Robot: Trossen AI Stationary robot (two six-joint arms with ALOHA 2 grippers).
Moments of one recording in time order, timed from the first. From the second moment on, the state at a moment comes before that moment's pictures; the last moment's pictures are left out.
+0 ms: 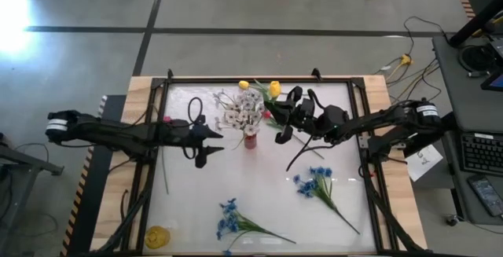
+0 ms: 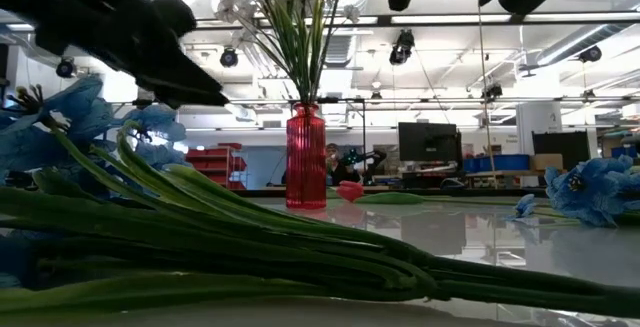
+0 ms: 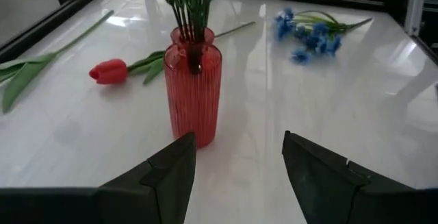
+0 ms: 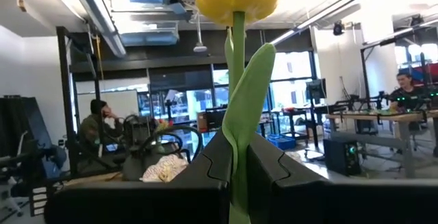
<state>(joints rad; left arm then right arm) 0.02 0.98 0.37 0.18 -0.05 -0.11 -0.02 1.47 0.78 1.14 0.26 -0.03</state>
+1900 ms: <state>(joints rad) 0.15 1.29 0.50 0.38 -0.14 -0.09 -0.02 1.40 0.97 0.09 0.25 0.18</state>
